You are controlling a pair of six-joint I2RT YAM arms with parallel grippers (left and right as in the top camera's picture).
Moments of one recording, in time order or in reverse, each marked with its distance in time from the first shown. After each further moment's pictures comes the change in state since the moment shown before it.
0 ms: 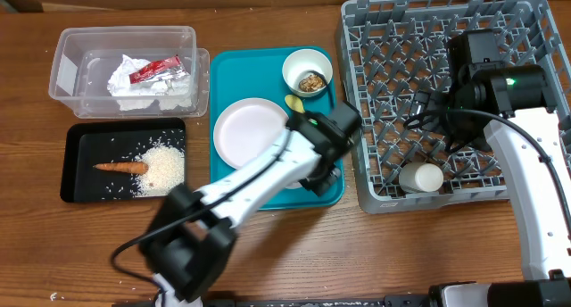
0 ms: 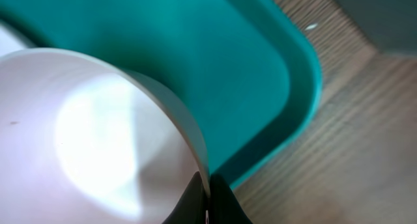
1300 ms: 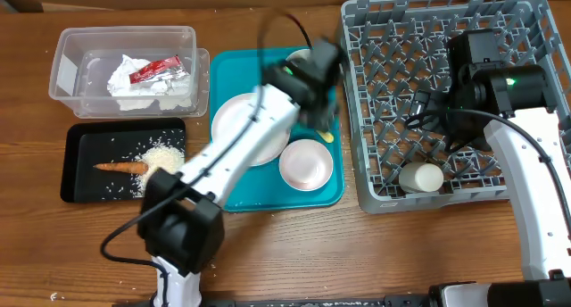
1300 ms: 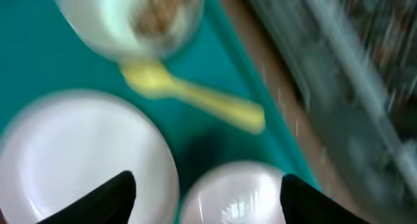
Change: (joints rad) left arm 0.208 0.082 0.354 0.080 0.016 -0.116; right arm 0.000 0.000 0.000 0.003 0.001 0.000
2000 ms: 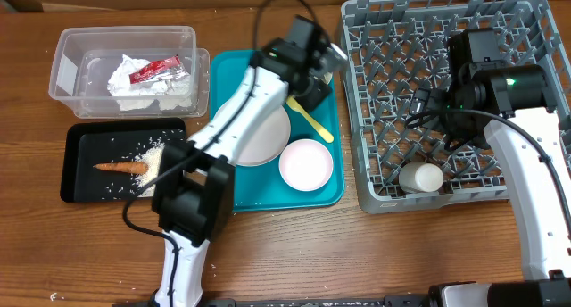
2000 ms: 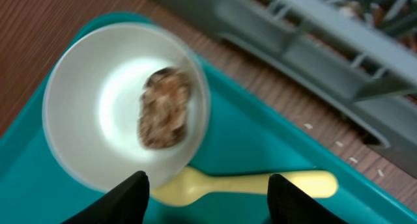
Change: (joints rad) left arm 0.077 0.171 0.029 0.229 0.116 0.496; right arm 0.000 0.000 0.000 0.021 0.000 0.000
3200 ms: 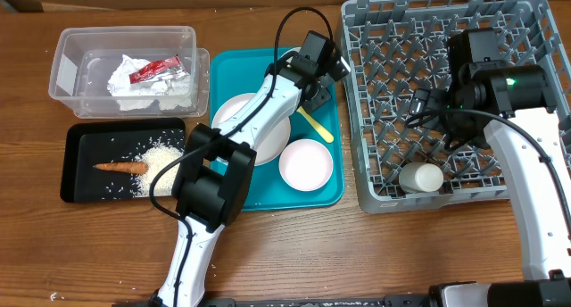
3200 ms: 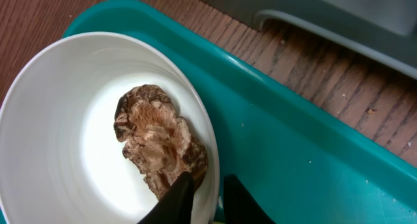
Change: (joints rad) left arm -0.026 0.144 0.000 0.157 -0.150 0.103; right arm 0.000 0.000 0.000 0.001 0.000 0.000
